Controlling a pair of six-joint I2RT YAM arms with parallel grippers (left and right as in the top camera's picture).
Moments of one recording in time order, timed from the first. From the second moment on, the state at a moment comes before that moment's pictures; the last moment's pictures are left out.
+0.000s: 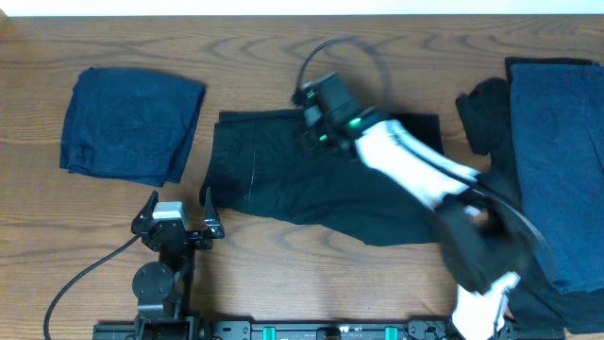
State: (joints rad) left arm 0.01 0.01 0.02 -0.11 0.00 -0.04; right arm 0.55 1.94 1.42 -0.45 -0.20 0.14
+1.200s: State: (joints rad) left arm 0.01 0.01 0.02 -0.12 0.00 -0.04; right arm -0.23 2.01 1.43 -0.74 -0.61 -0.20
